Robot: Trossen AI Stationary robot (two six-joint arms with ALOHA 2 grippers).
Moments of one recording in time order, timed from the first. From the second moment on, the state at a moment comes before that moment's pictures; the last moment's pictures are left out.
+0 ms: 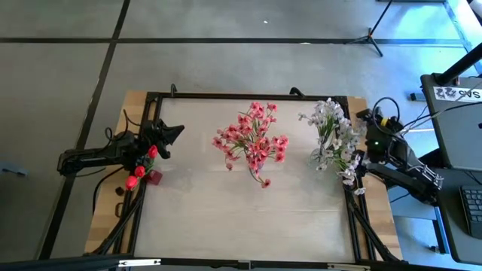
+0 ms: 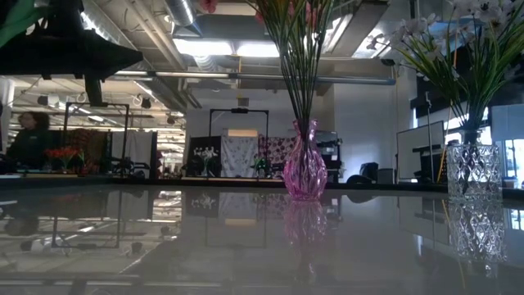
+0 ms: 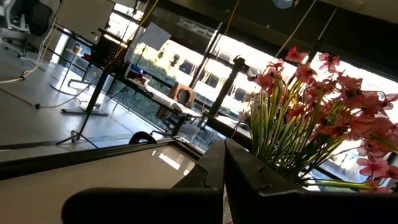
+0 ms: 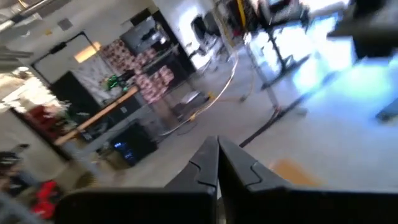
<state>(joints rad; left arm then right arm) 0.14 0.01 0.01 0.22 -0.33 -0.43 -0.44 0.00 0.45 -0.80 1.38 0.89</state>
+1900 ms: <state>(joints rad) 0.14 0.01 0.01 0.22 -0.33 -0.43 -0.44 0.01 0.22 1.11 -0.15 0.53</state>
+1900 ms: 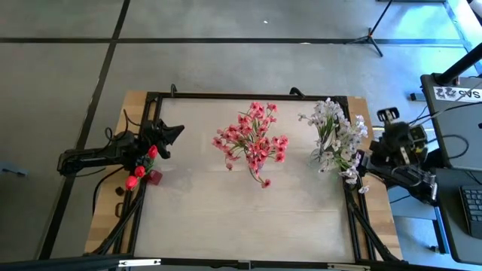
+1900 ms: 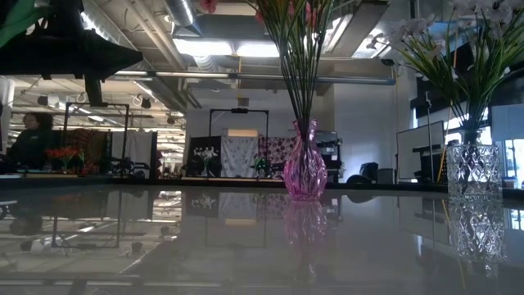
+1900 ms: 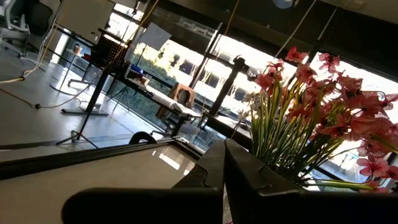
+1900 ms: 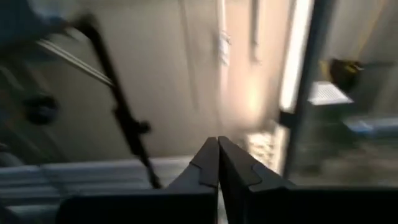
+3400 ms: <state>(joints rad) 0.14 0.01 0.01 0.22 -0.33 -0.44 -0.44 0.00 0.02 1.57 -1.06 1.48</state>
